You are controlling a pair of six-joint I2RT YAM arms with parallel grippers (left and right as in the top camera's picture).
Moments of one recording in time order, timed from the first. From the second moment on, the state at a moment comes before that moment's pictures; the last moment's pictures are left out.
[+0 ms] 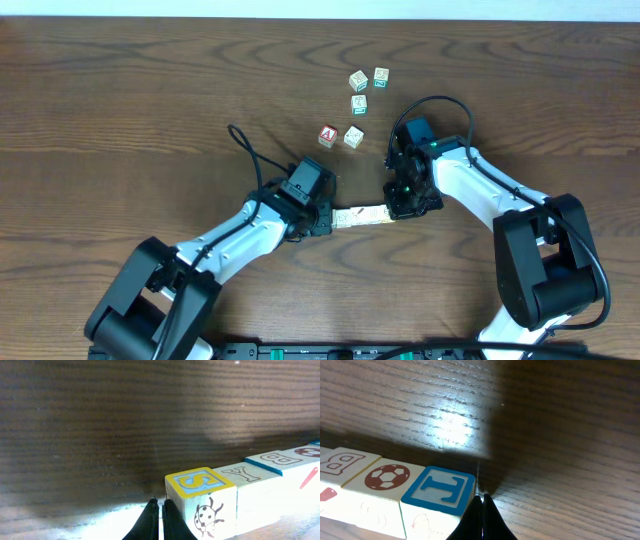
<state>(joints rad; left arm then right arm) -0.63 1.66 0.83 -0.38 0.12 -0.66 0.35 1.85 1.10 -0.82 -0.19 0.16</state>
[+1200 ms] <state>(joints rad) -0.65 1.66 0.83 -0.40 0.10 -0.71 0.35 1.85 1.10 -0.81 -0.22 0.19</state>
